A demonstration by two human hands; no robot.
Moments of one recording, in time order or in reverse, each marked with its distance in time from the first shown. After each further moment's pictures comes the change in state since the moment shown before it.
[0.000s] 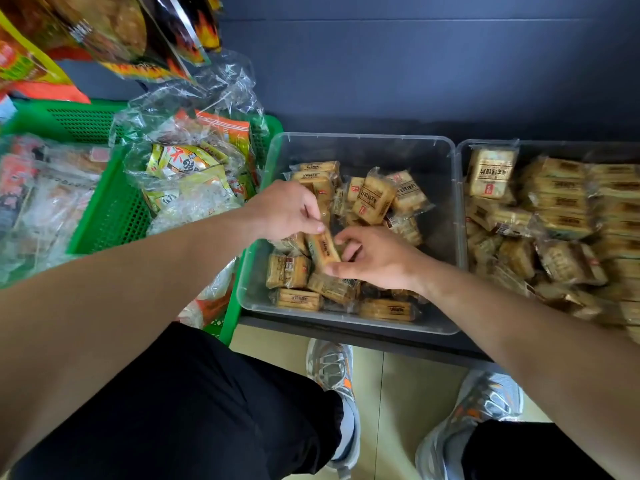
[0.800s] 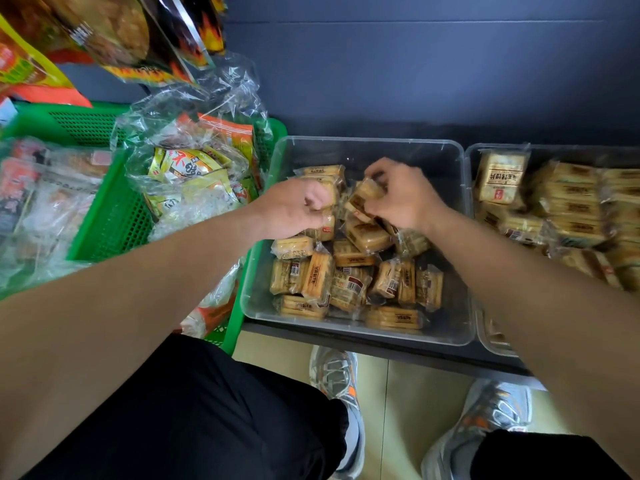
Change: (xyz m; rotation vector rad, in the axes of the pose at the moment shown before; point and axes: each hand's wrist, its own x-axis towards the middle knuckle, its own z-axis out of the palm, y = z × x) left_hand -0.003 0.004 -0.009 -0.210 -0.018 -0.031; right_hand 0.047 0.001 -0.059 0.001 0.337 0.103
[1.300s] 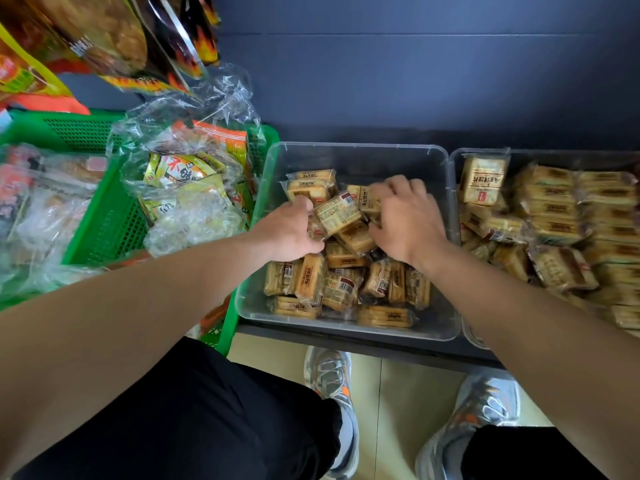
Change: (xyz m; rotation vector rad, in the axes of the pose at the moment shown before) left_hand -0.001 0.002 0.030 0.146 0.013 -0.152; right_hand -0.037 0.013 0.010 -0.537 0.181 -0.088
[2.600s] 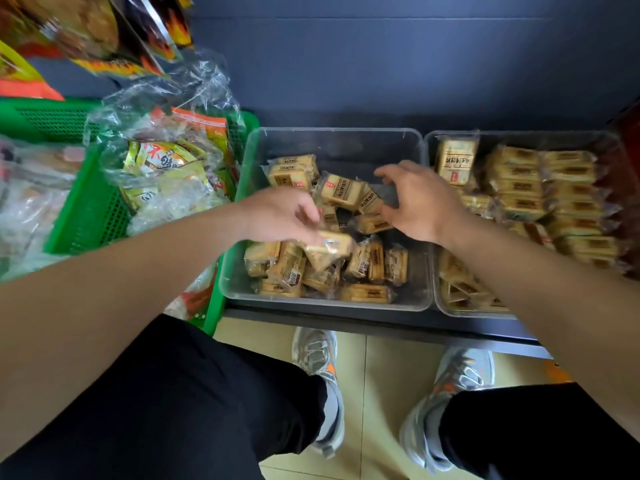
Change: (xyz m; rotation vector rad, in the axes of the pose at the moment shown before) left_hand -0.037 0.027 -0.024 0.054 -0.207 0.175; right_hand -0.028 0.034 -0.042 0.091 -0.095 -0.019
